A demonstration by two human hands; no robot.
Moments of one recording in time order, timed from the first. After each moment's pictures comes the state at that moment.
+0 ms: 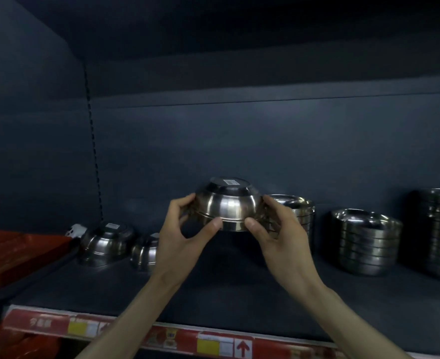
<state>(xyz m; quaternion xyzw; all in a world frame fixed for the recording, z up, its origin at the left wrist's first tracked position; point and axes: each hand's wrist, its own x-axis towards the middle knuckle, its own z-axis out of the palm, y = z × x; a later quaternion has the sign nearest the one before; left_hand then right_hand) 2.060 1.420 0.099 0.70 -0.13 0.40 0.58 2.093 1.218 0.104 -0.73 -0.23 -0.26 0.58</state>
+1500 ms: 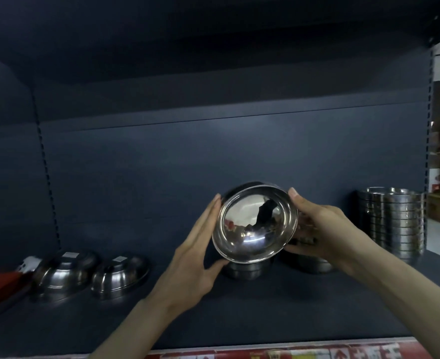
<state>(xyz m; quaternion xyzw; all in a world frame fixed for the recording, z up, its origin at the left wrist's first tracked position) 2.057 1.344 0.115 0.83 -0.32 0.35 0.30 2.066 1.082 0.171 -0.69 -0.10 -0.04 0.72</state>
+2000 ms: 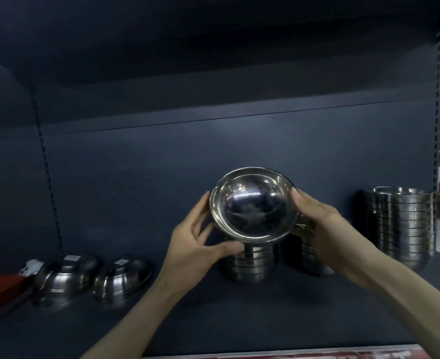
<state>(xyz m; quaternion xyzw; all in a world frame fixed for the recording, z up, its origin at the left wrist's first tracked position) 2.075 1.334 0.137 0.68 -0.27 0.24 0.64 2.071 1.089 0.168 -0.65 -0.27 -0.07 0.70</state>
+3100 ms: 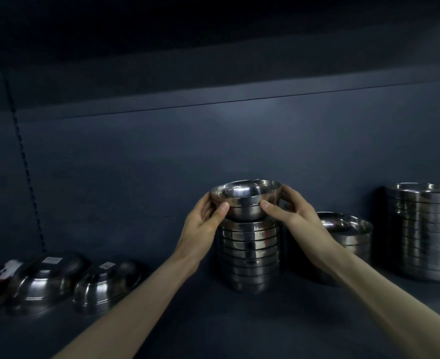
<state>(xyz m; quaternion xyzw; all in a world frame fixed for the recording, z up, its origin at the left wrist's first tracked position) 2.191 1.331 0.130 0.70 -0.18 0.23 0.65 2.215 1.108 0.129 -0.67 -0.22 -0.15 0.70</state>
